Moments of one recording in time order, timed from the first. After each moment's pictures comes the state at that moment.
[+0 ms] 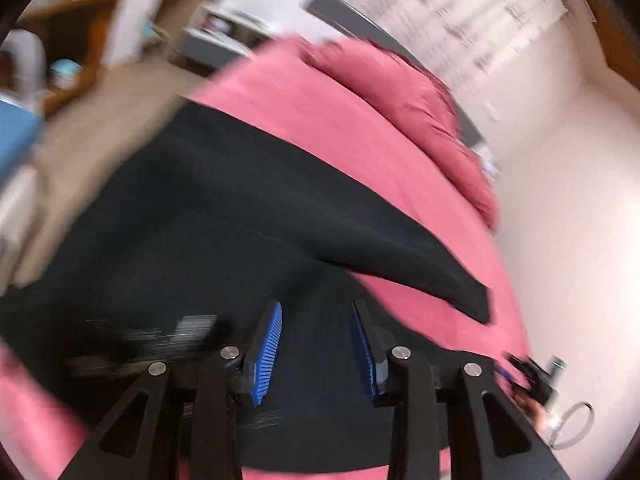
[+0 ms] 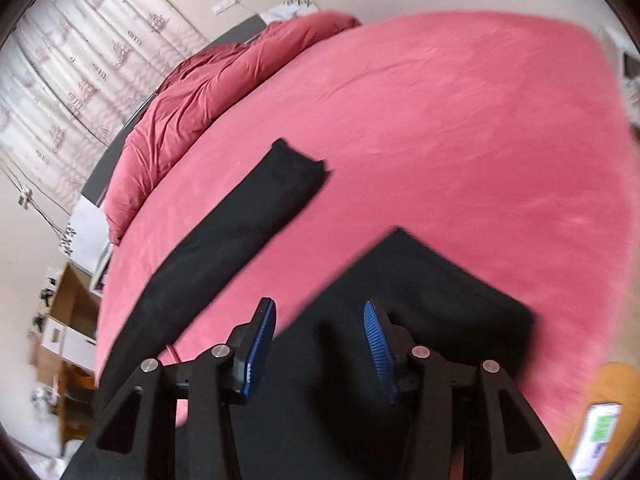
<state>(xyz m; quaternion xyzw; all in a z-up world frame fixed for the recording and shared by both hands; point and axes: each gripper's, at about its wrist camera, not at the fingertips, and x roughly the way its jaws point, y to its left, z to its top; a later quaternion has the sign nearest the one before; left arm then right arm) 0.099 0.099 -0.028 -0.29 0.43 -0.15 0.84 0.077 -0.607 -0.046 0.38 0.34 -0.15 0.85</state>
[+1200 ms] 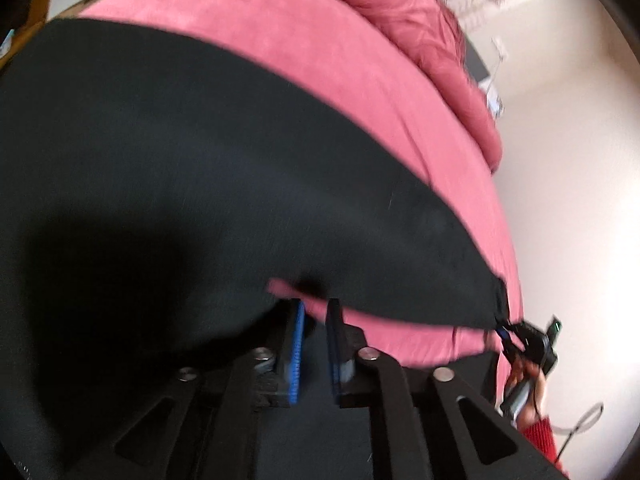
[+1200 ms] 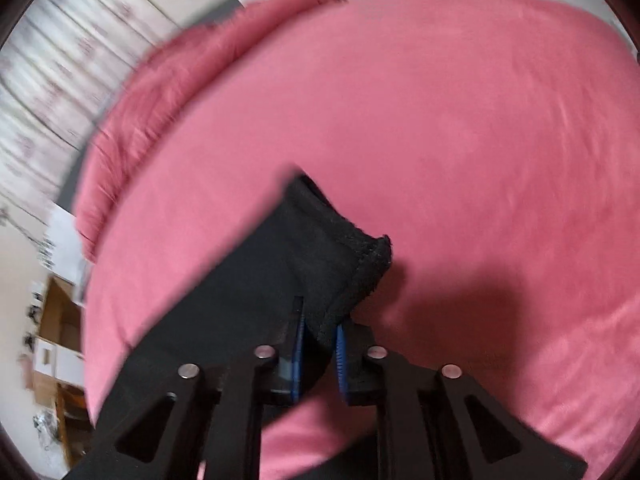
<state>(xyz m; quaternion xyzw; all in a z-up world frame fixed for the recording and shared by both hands) 0.201 0.001 -0.091 -0.27 0.55 -0.17 0.77 0.185 -0.670 -0.081 0.36 0.42 -0.20 0.81</state>
